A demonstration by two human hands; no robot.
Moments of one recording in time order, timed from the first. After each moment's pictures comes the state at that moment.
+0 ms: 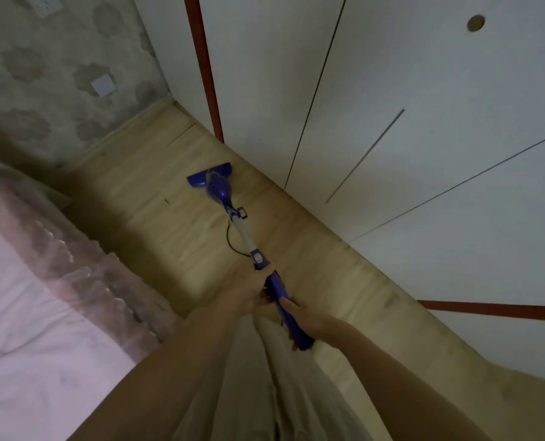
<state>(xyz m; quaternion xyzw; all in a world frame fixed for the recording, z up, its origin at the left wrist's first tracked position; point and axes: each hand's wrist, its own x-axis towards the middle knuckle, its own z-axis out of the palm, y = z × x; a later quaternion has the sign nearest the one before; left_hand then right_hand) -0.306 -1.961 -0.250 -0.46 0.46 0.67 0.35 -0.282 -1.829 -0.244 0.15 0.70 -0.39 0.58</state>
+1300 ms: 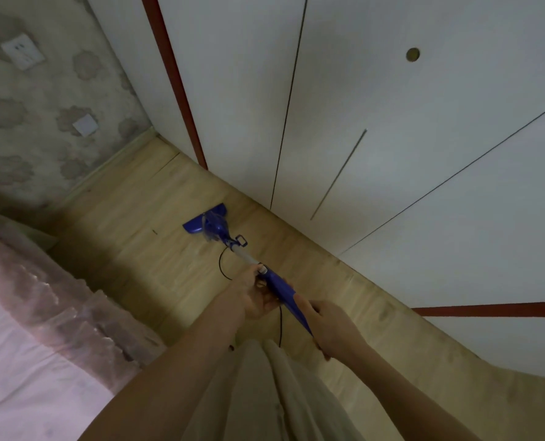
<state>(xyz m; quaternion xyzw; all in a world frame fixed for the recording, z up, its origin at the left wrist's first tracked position) -0.345 -1.946 -0.225 -0.48 0.32 0.73 0.36 -0.293 -1.788 -0.177 0.07 0.87 -0.30 0.39</state>
